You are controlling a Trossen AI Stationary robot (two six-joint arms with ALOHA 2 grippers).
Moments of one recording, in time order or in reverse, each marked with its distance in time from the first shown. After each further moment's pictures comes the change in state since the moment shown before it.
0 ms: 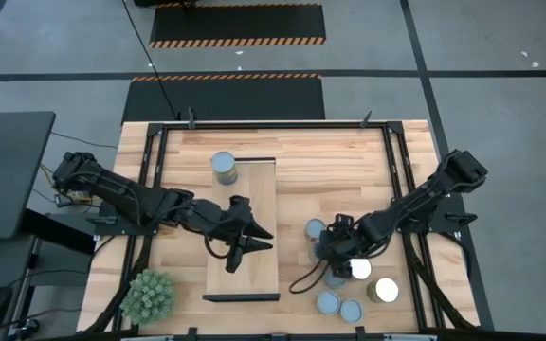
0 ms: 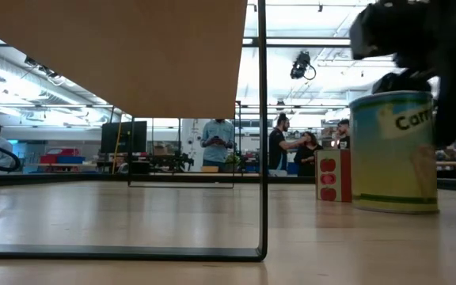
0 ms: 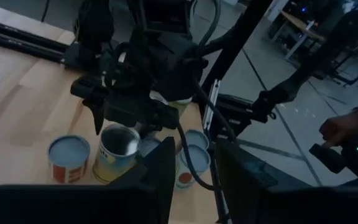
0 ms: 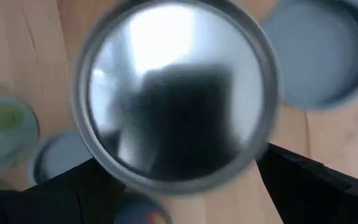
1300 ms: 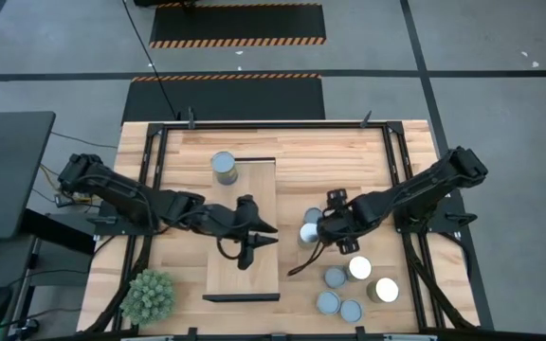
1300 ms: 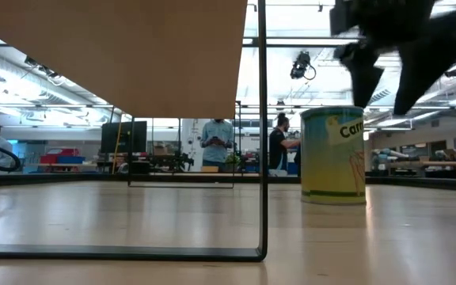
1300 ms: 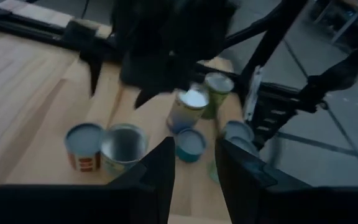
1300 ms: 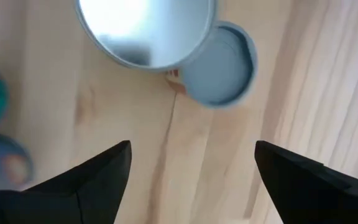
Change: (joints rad) left arm 0.025 0.072 0.000 -0.021 -0.099 0.061; right arm -0.120 -0.044 0.191 -0.408 0.138 -0.454
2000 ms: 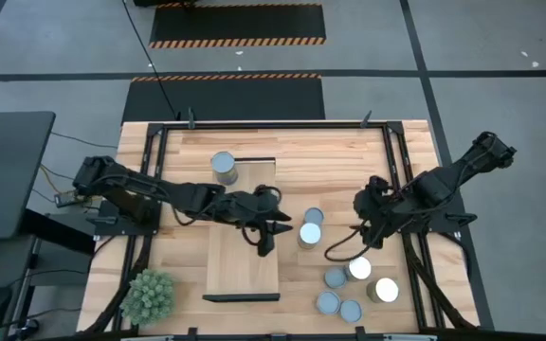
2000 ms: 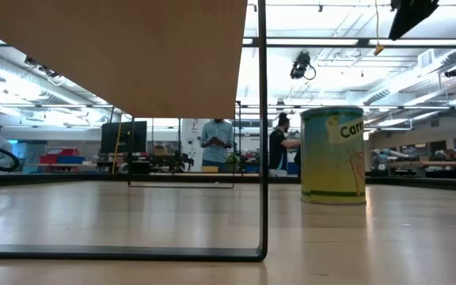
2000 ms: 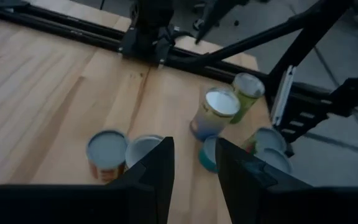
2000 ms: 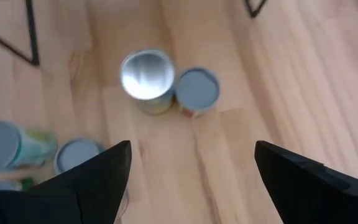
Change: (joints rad) left arm 0.113 0.147 0.139 -0.055 0.072 0.043; right arm 0.162 -0.405 0.022 -0.093 0.111 0.511
